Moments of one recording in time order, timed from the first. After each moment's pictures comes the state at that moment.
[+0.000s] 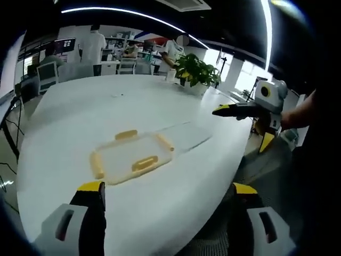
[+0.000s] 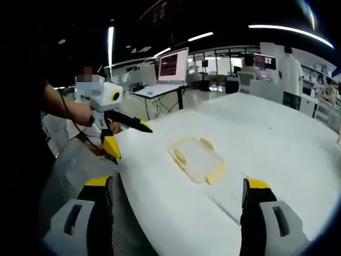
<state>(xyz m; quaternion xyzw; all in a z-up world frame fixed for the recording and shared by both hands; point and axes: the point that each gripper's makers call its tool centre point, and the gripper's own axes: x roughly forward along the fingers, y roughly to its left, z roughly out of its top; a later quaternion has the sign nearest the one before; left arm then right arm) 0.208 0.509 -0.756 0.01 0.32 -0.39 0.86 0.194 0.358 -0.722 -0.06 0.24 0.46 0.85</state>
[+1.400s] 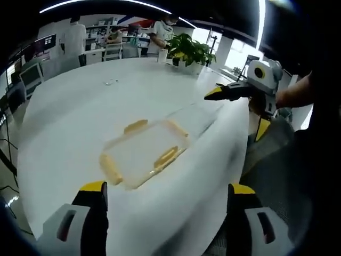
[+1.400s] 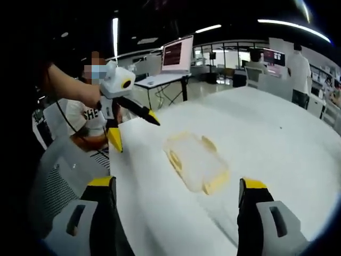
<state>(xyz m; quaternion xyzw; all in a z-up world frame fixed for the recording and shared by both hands) 0.248 0.531 -0.780 0.08 0.37 -0.43 0.82 0.231 0.385 -0.745 -0.08 0.27 0.49 0.83</state>
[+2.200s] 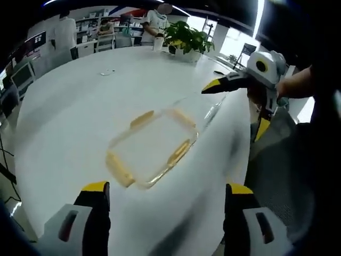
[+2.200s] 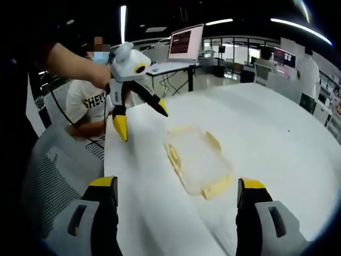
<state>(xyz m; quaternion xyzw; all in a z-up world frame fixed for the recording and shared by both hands) 0.267 0.539 -0.795 0.12 0.41 -0.45 0.78 0.243 0.401 -0.764 -0.13 0.29 0.50 0.81</state>
